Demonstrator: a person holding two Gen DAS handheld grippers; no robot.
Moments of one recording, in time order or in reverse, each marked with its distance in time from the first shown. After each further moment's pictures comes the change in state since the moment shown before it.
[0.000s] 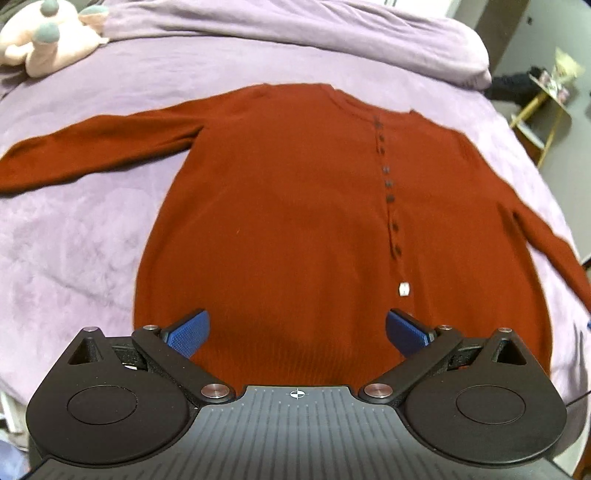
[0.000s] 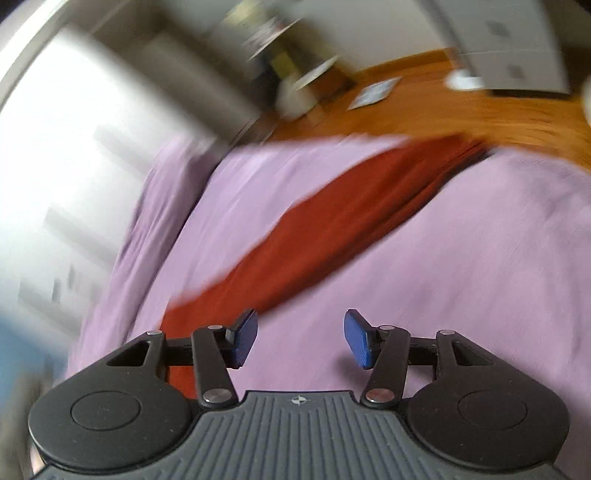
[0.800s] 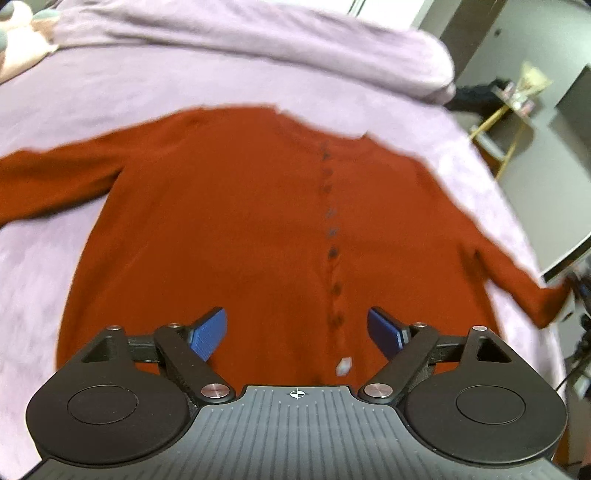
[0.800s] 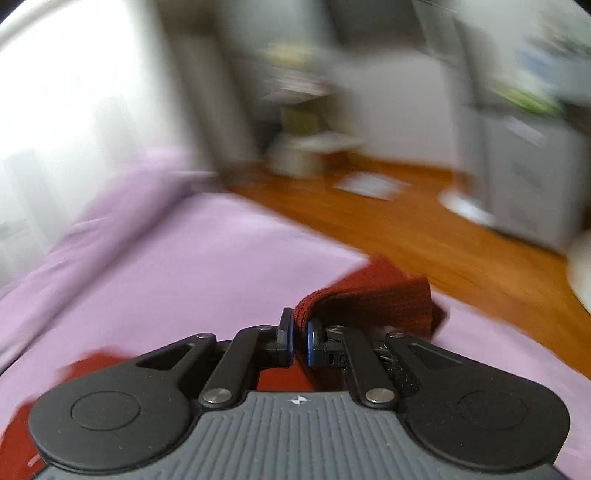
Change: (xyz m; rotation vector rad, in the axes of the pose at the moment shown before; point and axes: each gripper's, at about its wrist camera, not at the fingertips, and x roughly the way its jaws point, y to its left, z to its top) left arm 0.032 -0.032 0.059 0.025 -0.043 -0.177; right arm 0.065 0.134 0.017 -0.516 -0.176 -0.062
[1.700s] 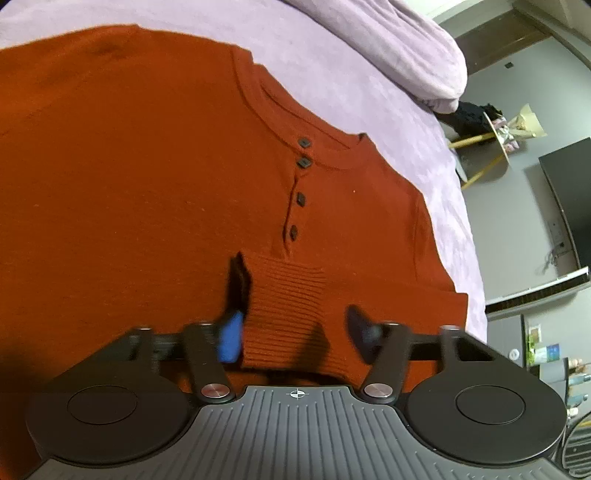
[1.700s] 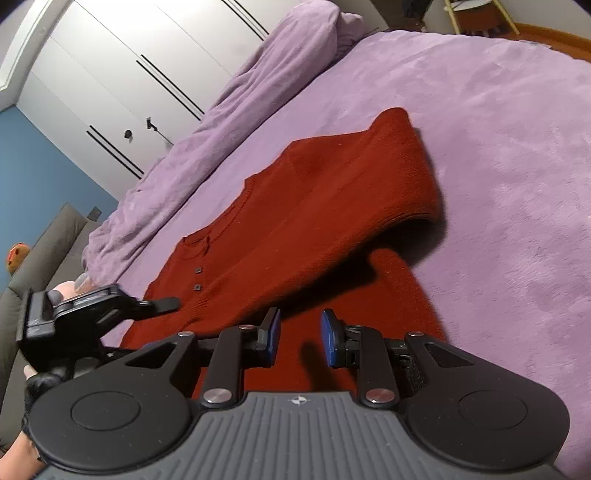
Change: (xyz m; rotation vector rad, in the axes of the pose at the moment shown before) left arm 0.170 0.019 0.078 -0.259 0.193 -0.254; right arm 0.008 0.078 -0.131 0.096 0.455 0.436
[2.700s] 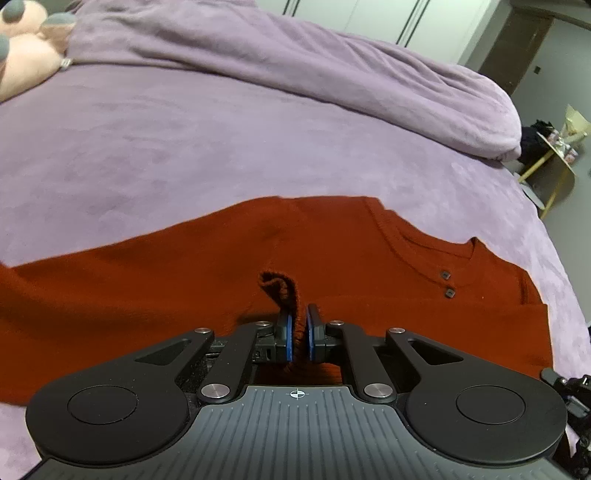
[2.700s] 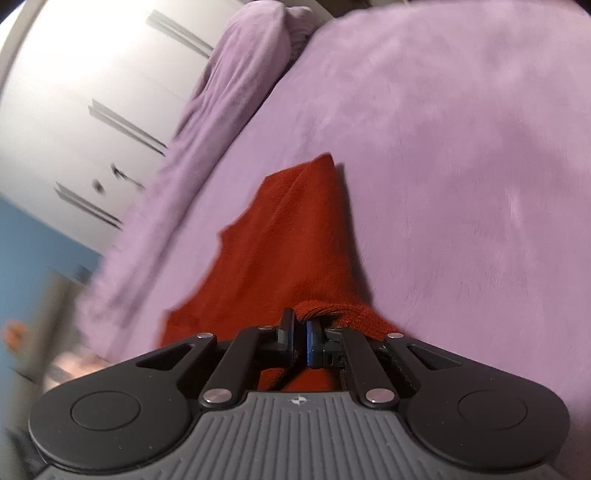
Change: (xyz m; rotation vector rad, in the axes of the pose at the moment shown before) left arm -0.083 0.046 0.045 0.196 -0.302 0.334; right arm 0.087 0.004 0.065 0.175 -0.042 -0.064
